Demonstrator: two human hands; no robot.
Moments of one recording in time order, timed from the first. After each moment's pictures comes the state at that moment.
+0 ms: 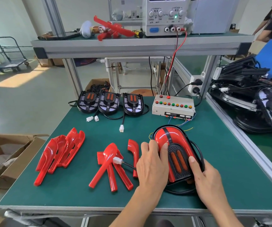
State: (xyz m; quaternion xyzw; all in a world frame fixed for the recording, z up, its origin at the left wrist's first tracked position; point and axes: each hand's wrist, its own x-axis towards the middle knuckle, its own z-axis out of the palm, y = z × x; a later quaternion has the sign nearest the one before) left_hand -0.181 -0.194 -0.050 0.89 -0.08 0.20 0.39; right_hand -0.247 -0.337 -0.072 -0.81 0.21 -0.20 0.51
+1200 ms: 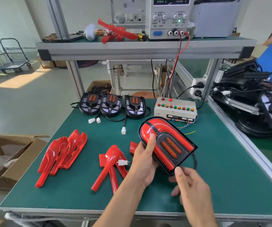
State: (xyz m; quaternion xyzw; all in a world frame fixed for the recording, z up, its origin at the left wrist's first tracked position) left_hand -0.152 -0.165 -0.027 0.46 0.00 -0.21 0.86; right_hand -0.266 -0.268 -0.051 -0.74 0.20 -0.18 0.61
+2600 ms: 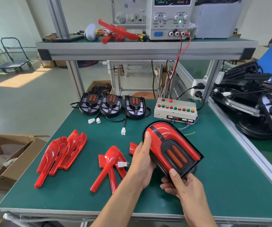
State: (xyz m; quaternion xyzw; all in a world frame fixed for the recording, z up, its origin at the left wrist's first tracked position) left_hand -0.152 -0.164 -0.017 0.50 0.00 -0.22 0.84; right_hand -0.250 -0.275 -0.067 -0.63 0.17 -0.11 0.75
